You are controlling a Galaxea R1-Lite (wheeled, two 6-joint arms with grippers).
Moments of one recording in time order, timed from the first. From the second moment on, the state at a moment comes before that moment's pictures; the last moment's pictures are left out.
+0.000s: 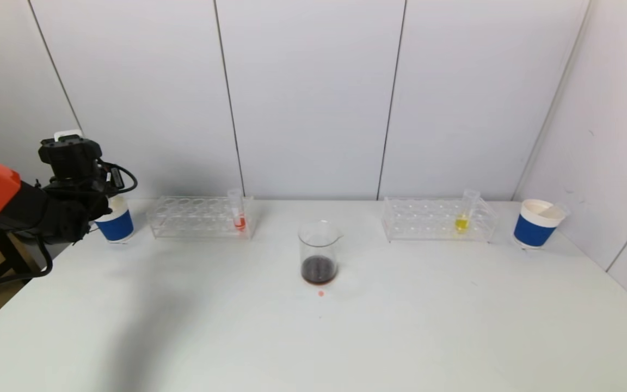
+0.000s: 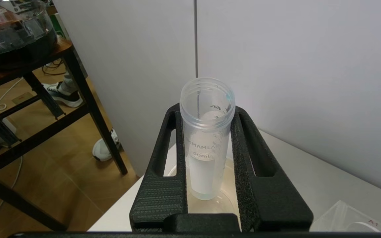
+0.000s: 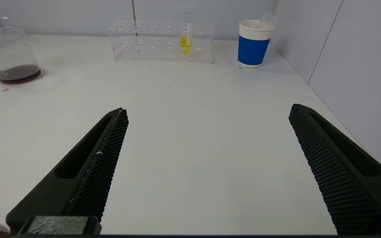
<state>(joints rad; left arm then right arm) 0.17 2.20 -1.26 -0.87 0.46 -0.04 0.01 0.00 0.00 -0.01 -0.03 -0.02</state>
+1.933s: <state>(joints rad) 0.16 2.20 -1.13 -0.99 0.46 -0.03 0.01 0.00 0.00 -0.01 -0.03 -0.02</state>
